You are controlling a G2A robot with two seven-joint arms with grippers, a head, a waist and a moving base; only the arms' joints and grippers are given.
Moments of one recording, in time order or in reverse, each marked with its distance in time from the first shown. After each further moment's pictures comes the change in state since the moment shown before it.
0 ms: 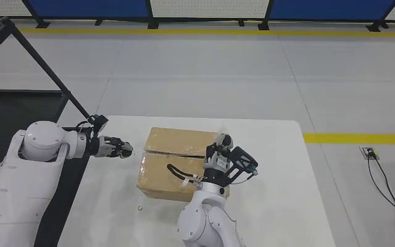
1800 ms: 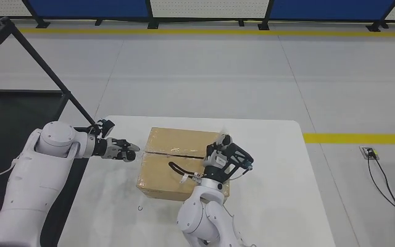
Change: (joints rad) left arm -0.115 -0.026 0.183 0.232 -0.093 -0.043 0.042; right arm 0.039 -0.010 0.028 0.088 -0.040 0.043 0.014
